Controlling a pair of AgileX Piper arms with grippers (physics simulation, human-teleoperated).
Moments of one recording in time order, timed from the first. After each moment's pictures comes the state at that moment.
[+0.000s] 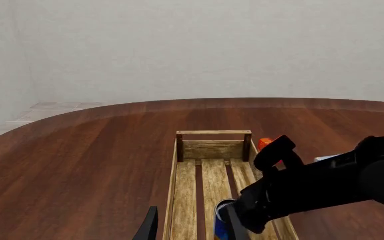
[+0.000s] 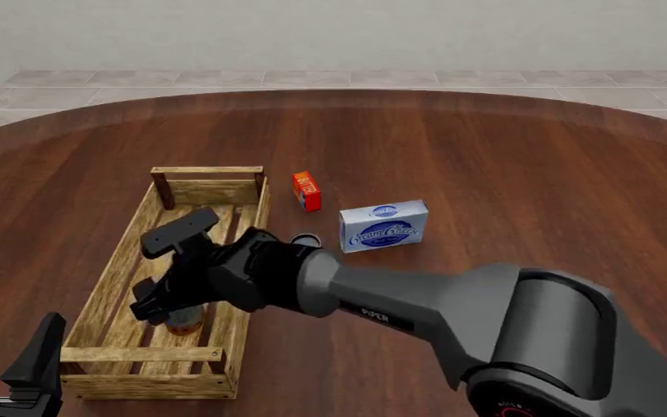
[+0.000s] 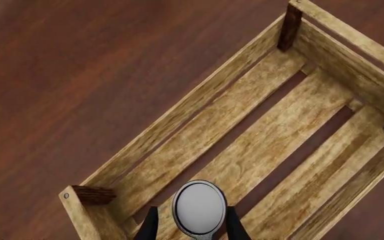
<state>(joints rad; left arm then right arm) 0.00 0.01 0.00 0.00 0.00 1.03 2.22 -1.76 0.34 0.23</state>
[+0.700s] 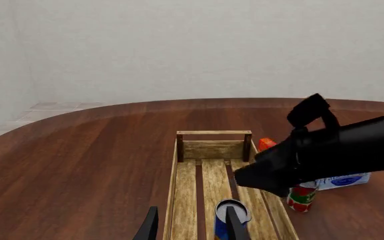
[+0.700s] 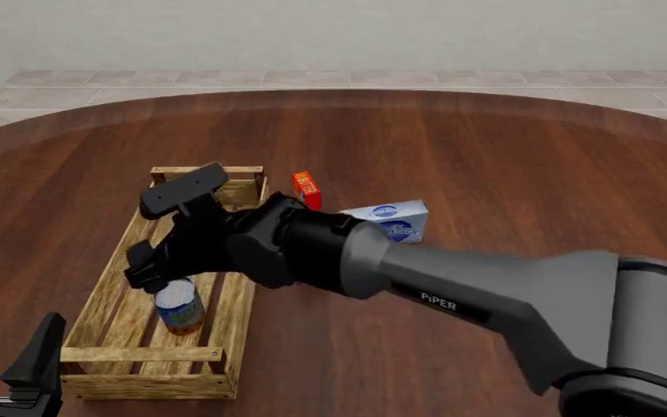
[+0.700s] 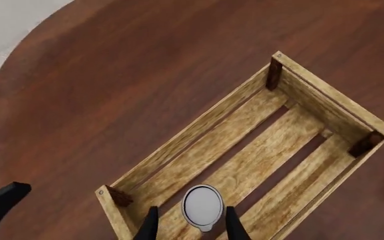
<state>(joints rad) 0.00 0.01 0.00 0.00 0.00 1.02 2.04 -1.68 0.29 0.20</state>
